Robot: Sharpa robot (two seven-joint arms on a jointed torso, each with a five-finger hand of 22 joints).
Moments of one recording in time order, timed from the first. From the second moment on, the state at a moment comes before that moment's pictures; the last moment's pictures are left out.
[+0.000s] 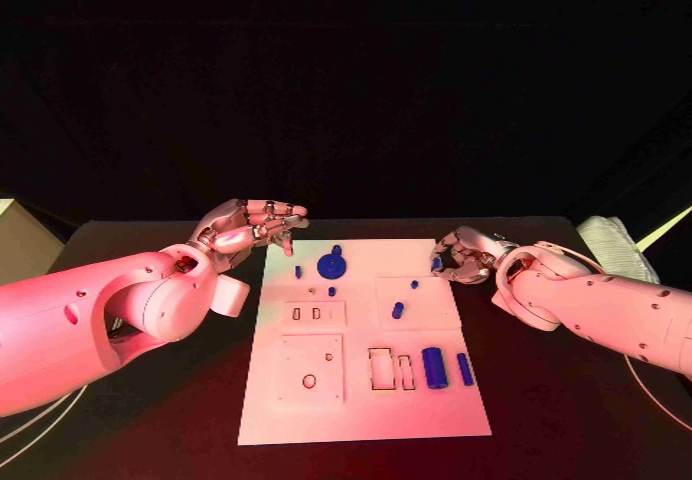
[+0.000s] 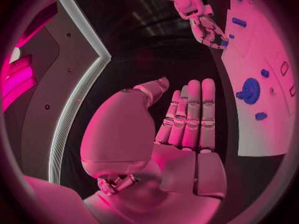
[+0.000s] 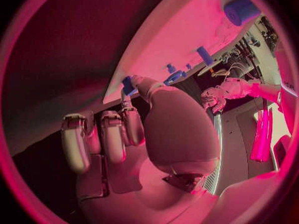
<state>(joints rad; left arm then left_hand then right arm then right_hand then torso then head) 1.27 -0.96 -0.03 1.63 -0.12 -0.24 0.35 1.35 -0.20 0.58 0.08 0.06 0.88 0.22 0.20 0.23 1.10 0.16 0.07 0.09 0.97 0.08 0.90 0.65 0.17 0.83 0.18 1.03 0.61 1.25 -0.76 -0.14 1.19 -1.22 -0.38 0.04 1.35 -0.21 0.48 0.10 0.20 0.97 0.14 0.19 0.44 1.42 0.06 1.43 1.31 1.47 -0.01 1.57 1.31 0.01 1.47 0.10 1.57 1.31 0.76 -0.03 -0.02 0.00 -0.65</state>
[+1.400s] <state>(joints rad) 1.27 -0.93 -0.04 1.59 -0.12 -0.23 0.35 1.35 -0.20 0.58 0.08 0.06 0.88 0.22 0.20 0.23 1.10 0.15 0.08 0.09 0.97 0.08 0.90 0.65 0.17 0.83 0.18 1.04 0.61 1.32 -0.70 -0.14 1.54 -1.20 -0.45 -0.26 1.35 -0.17 0.56 0.05 0.16 0.97 0.14 0.21 0.44 1.42 0.06 1.42 1.31 1.46 -0.01 1.57 1.31 0.01 1.47 0.10 1.57 1.31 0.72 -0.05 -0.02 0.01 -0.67</state>
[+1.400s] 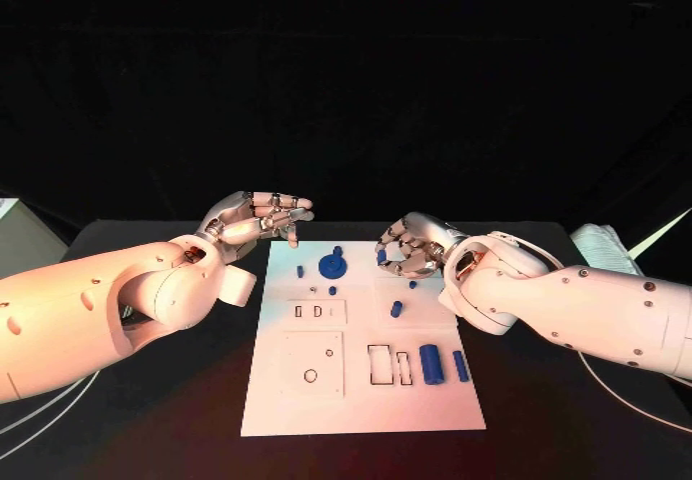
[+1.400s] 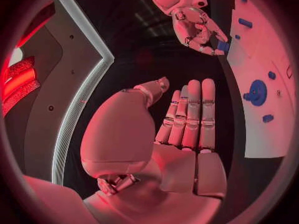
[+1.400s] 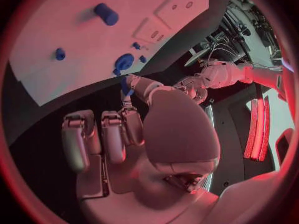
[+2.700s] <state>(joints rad) 1.27 -0.92 -0.04 1.59 -0.12 -0.23 0.34 1.35 -0.20 0.58 0.07 0.06 0.88 0.22 0.20 0.23 1.10 0.15 0.08 0.09 0.97 0.08 0.90 0.65 0.17 0.83 0.18 1.04 0.61 1.17 -0.43 -0.16 1.48 -1.48 -0.51 -0.54 1.34 -0.17 0.56 0.05 0.16 0.97 0.14 0.22 0.44 1.42 0.06 1.42 1.31 1.46 -0.01 1.57 1.31 0.01 1.47 0.10 1.57 1.31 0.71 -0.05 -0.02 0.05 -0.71</state>
